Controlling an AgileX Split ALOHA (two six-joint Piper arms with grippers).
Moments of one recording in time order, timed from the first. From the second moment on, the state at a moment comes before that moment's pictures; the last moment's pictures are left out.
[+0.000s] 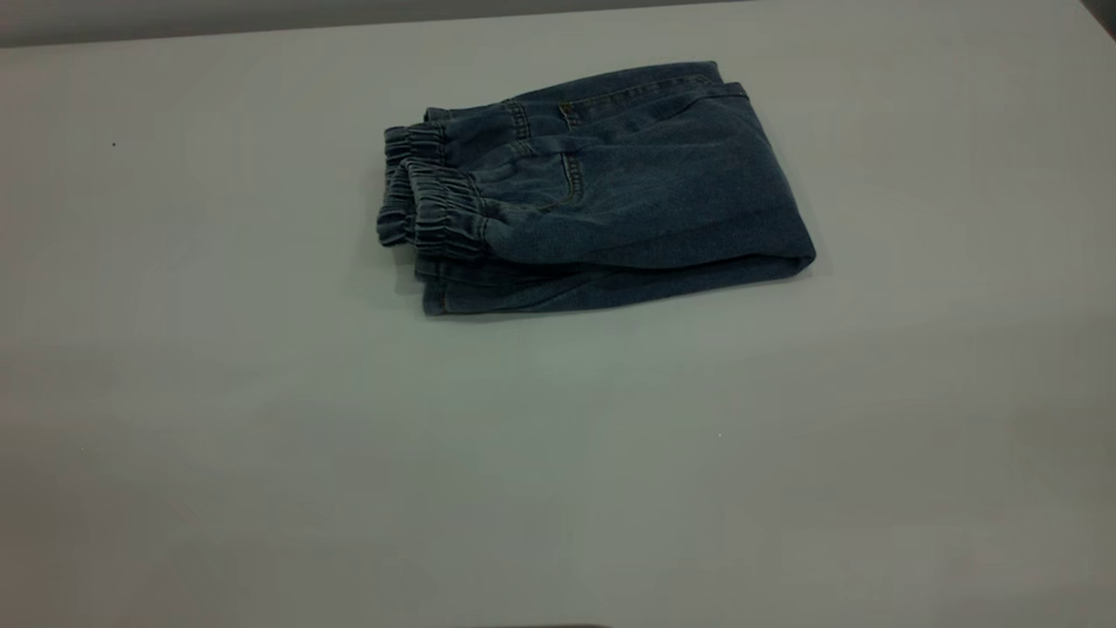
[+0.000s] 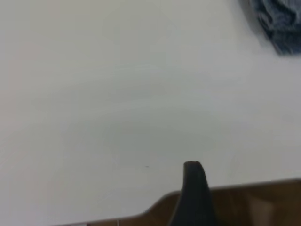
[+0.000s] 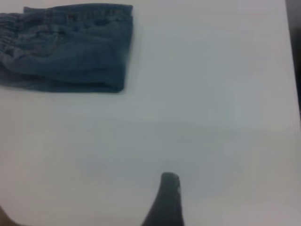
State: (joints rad) left arm -0.06 -0.01 -0.49 -0.01 1.12 0.02; right arm 0.04 -0.01 -0.47 0.12 1.14 -0.05
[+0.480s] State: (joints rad) left arm -0.06 -0.02 -0.49 -0.01 1.12 0.02; right arm -0.07 -0.01 -0.47 0.13 1.14 -0.05
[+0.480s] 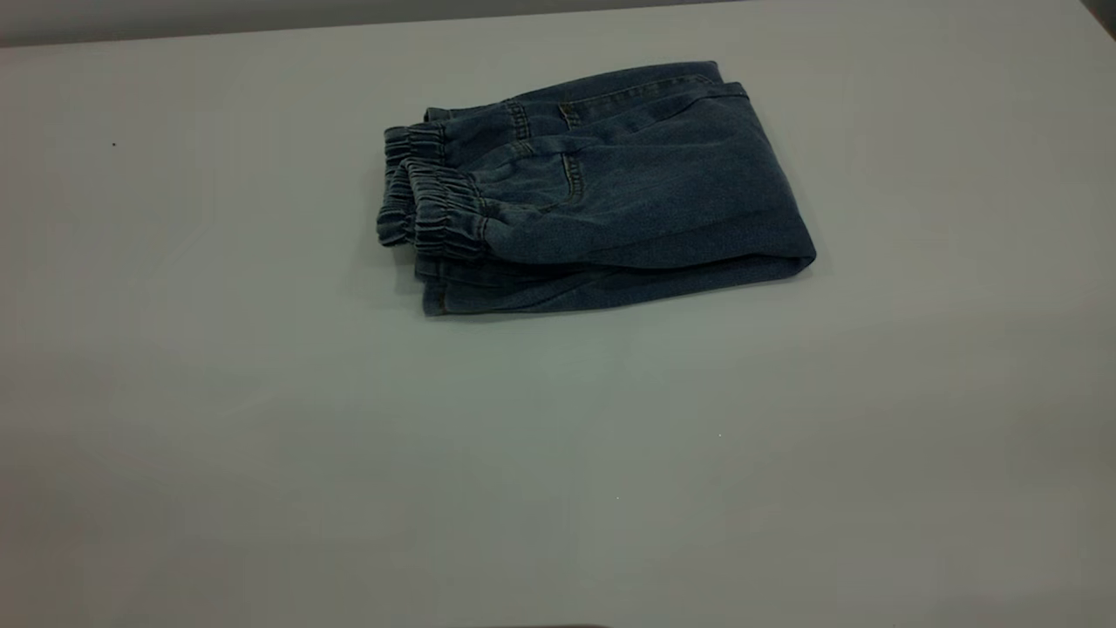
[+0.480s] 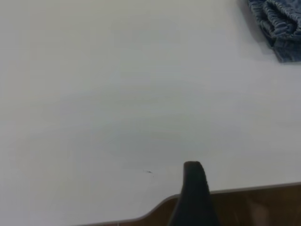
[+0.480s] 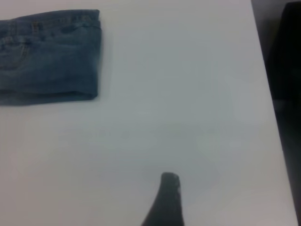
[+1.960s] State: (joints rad) left arm -0.04 -0.02 -0.49 -0.01 1.13 0.02; right arm -0.10 -0.01 -0.47 0.13 1.14 -0.05
